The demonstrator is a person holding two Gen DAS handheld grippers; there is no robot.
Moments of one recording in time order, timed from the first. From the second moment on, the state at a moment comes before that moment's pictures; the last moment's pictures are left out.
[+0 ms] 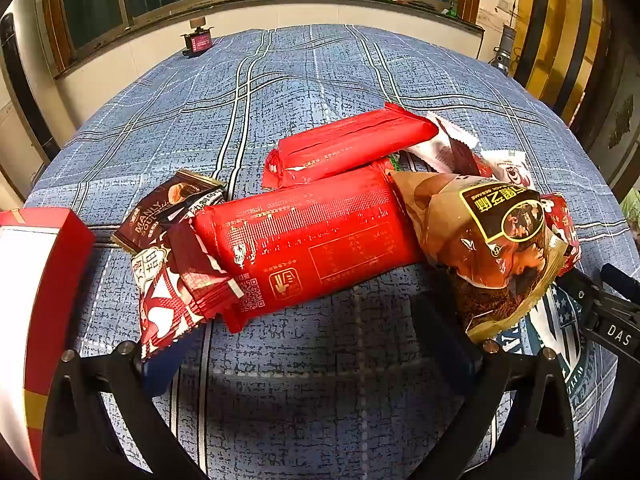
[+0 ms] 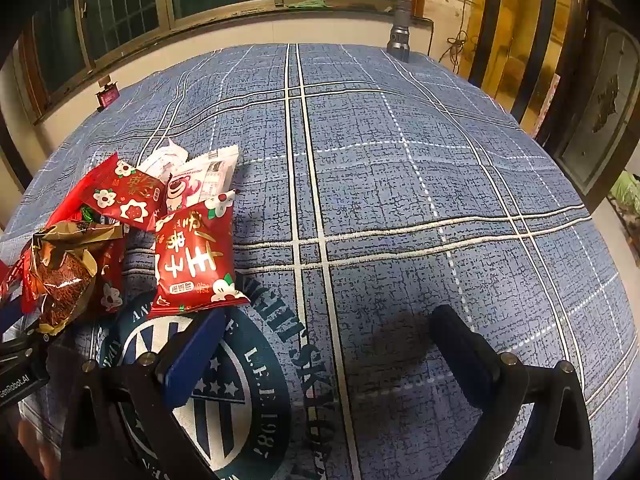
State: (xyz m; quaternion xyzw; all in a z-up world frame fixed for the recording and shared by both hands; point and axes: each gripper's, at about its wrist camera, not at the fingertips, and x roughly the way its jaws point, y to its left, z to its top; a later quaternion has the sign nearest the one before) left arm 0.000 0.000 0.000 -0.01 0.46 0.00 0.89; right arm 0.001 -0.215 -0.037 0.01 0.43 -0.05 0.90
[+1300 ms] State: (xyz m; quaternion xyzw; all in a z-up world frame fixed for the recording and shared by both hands) left arm -0.083 0.061 0.070 -0.01 0.37 0.00 0.93; right arm -0.029 -0.218 -0.022 0.04 0.43 -0.01 0.90
